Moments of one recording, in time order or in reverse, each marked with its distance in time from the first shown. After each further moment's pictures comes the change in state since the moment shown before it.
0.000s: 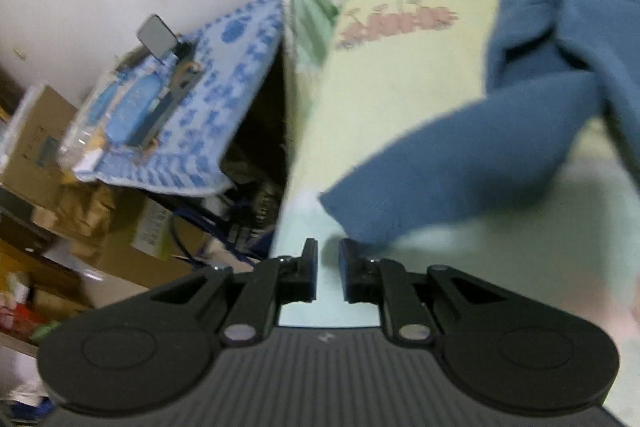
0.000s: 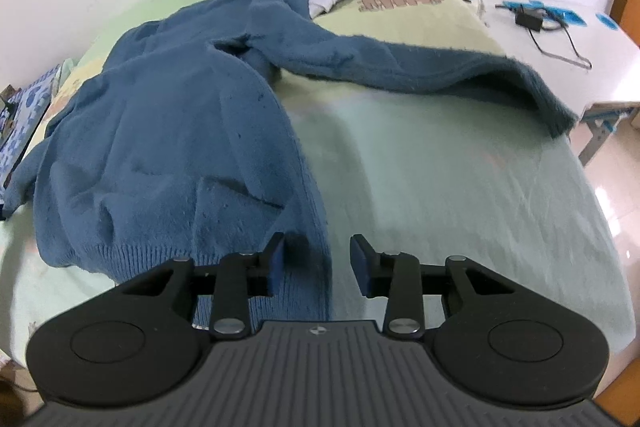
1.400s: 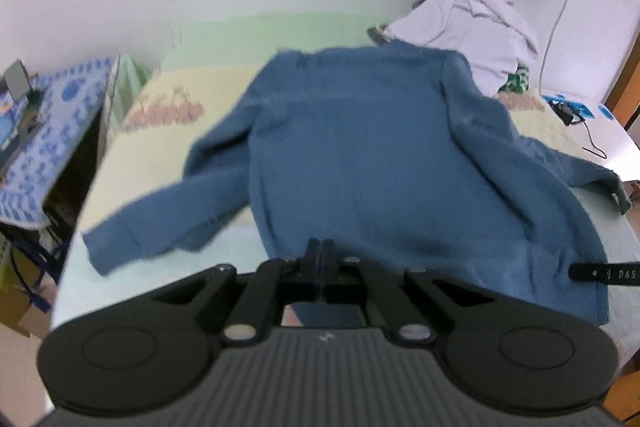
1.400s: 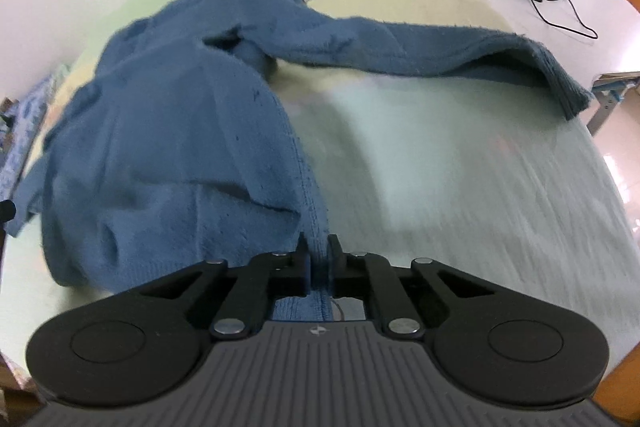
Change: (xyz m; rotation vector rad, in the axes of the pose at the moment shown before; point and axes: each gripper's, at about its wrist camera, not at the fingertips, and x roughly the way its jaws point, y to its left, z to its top) left arm -0.127 -0.100 0.013 -0.007 -0.188 -0.473; right arm 0.014 -0.006 0.017 0.094 0.072 0.035
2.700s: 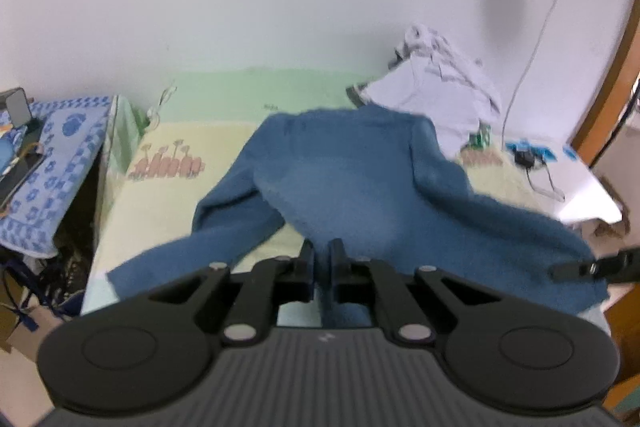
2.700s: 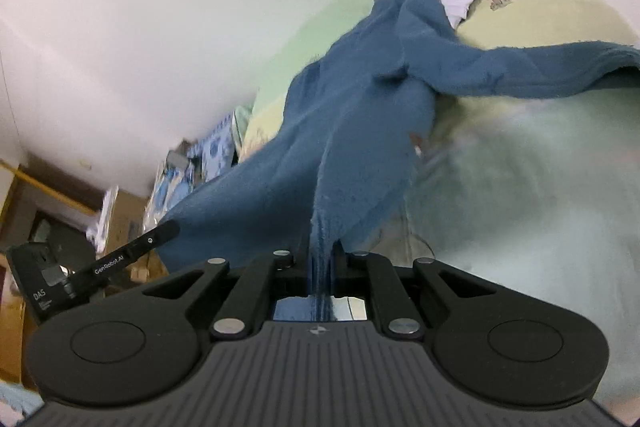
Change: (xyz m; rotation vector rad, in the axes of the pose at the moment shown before) left arm -0.078 0.012 0.025 -0.025 -0.080 -0.093; right arm -0.070 -0.008 0.029 0.086 0.079 0.573
